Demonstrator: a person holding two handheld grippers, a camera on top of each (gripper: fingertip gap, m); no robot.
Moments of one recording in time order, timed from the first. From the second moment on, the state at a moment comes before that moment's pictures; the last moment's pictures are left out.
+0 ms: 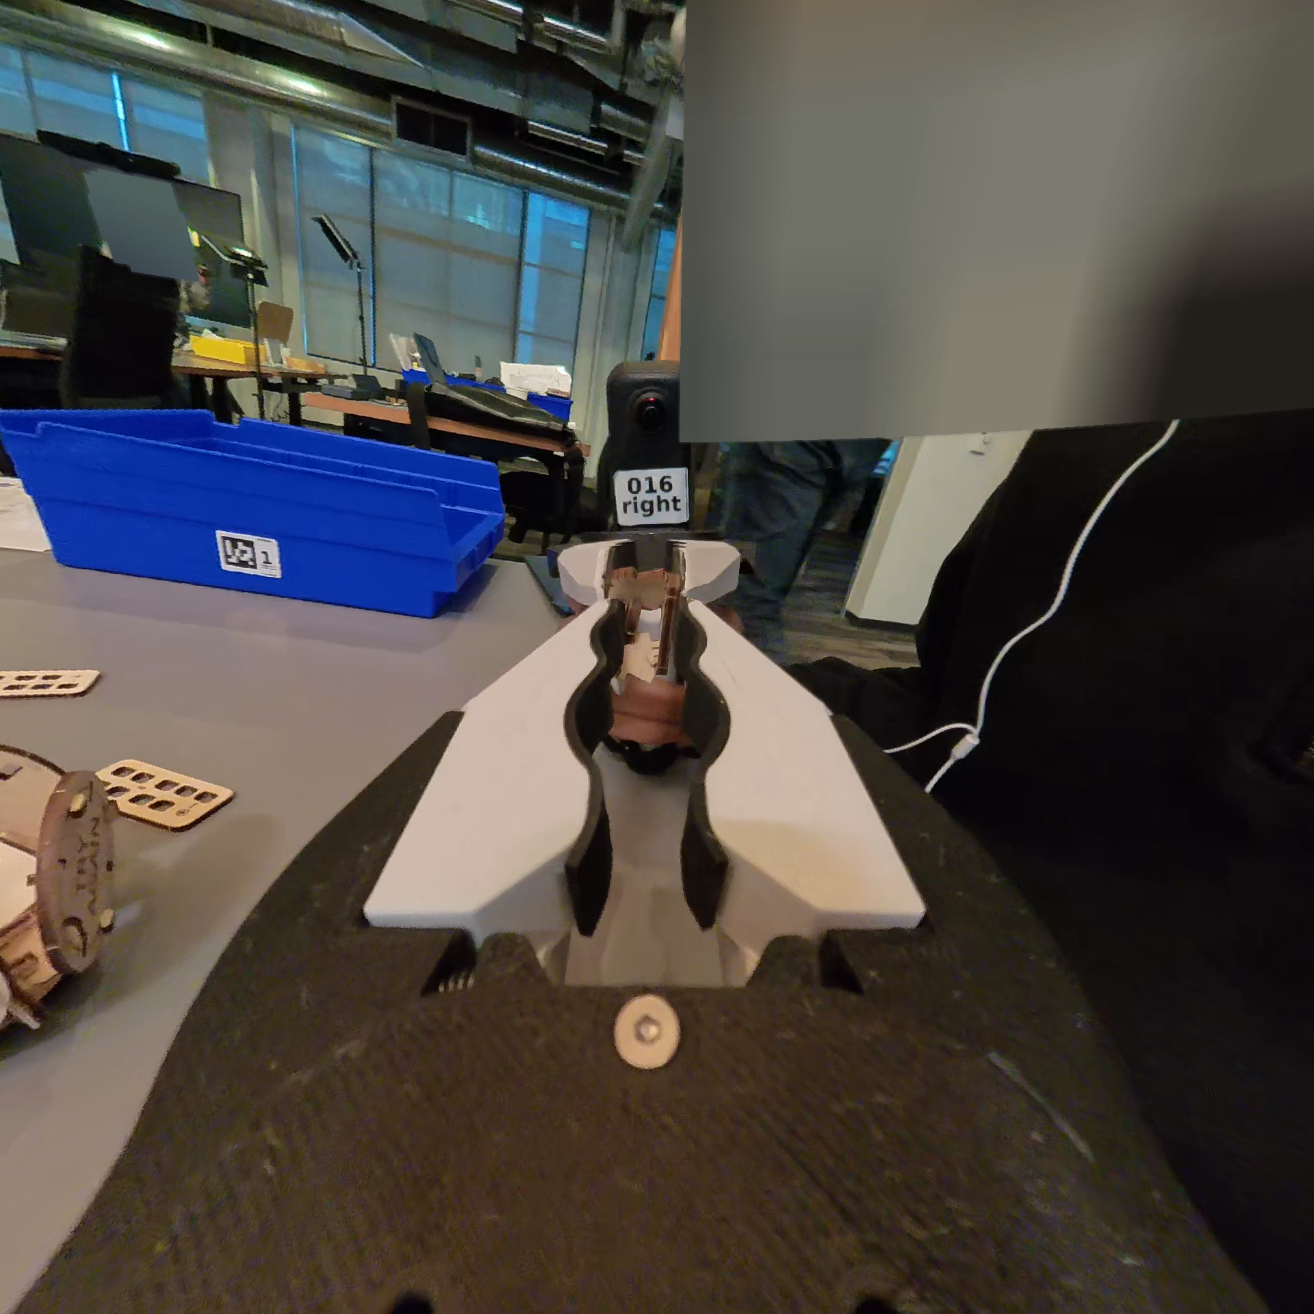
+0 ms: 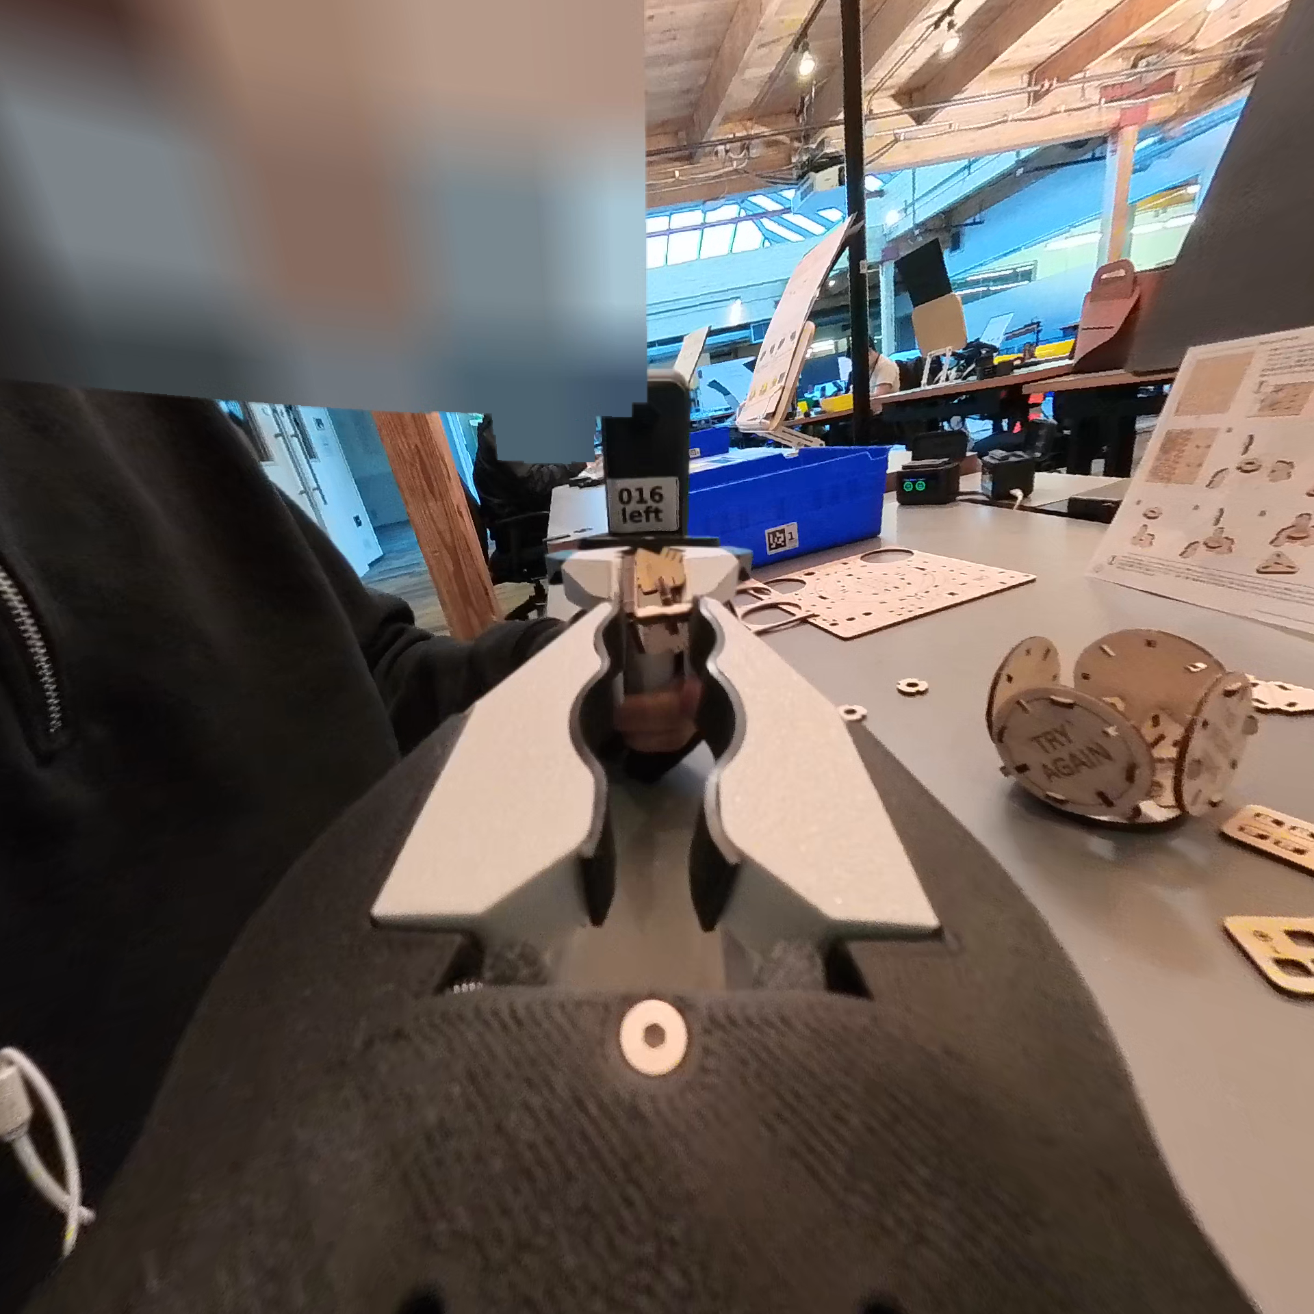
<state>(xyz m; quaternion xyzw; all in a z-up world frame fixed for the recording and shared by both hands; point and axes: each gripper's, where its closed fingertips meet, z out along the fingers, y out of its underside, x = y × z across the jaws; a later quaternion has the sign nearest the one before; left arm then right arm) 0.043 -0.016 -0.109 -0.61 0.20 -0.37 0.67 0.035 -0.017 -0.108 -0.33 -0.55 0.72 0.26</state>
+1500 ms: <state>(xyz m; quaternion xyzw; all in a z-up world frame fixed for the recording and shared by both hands) 0.025 0.010 -0.126 -0.67 0.12 -0.34 0.65 0.042 0.013 -0.154 -0.40 -0.68 0.50 0.34</state>
